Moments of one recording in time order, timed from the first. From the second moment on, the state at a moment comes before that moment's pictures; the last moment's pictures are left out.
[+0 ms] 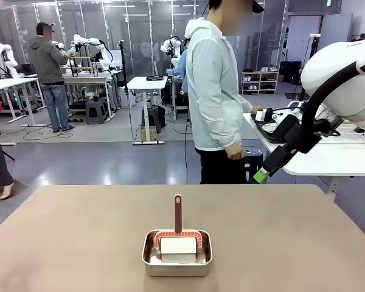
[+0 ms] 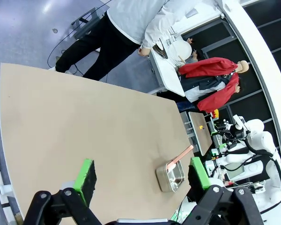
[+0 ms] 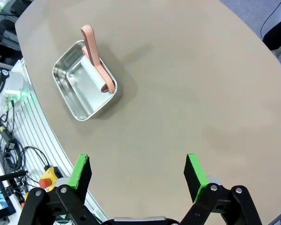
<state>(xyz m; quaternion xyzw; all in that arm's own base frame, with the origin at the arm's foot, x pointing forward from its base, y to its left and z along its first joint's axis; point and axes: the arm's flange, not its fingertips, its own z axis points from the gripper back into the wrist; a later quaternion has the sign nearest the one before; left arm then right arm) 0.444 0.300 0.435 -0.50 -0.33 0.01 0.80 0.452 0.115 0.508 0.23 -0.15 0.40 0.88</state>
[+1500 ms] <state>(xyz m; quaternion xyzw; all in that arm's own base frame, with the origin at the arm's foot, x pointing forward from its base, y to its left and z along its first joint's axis) 0.444 0.299 0.434 -0.50 -0.33 0.01 0.80 0.550 0.358 0.445 0.11 0.02 0.74 0.67</state>
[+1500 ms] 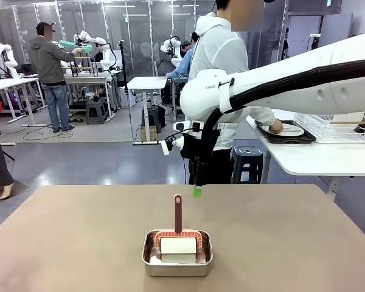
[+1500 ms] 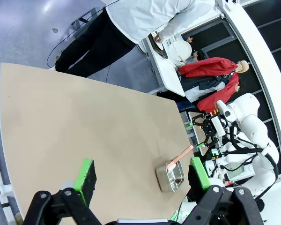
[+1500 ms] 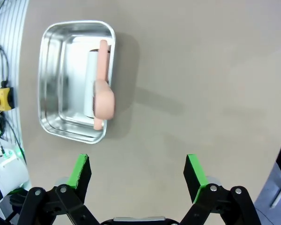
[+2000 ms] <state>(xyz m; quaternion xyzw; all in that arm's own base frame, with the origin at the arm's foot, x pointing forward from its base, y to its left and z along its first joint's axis) 0.444 0.299 0.434 -0.50 -0.33 0.01 0.80 0.545 0.388 0.423 0.14 0.07 0.75 0.64</state>
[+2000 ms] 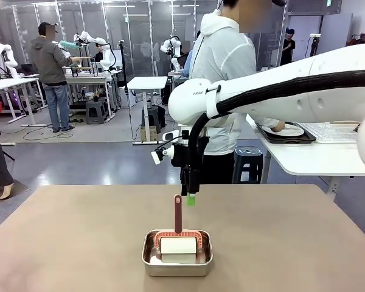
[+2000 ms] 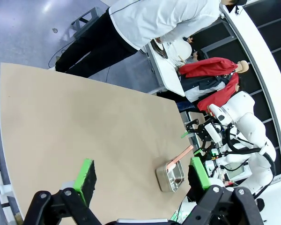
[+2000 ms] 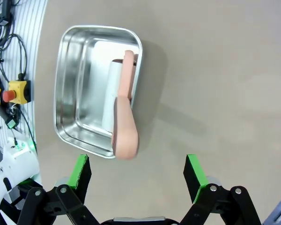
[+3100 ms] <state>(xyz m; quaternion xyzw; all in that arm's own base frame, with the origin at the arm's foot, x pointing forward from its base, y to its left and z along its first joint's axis) 0.444 0.299 0.434 -0.50 -0.33 0.01 0.80 0.536 0.422 0.387 0.14 0.14 0.73 0.65</state>
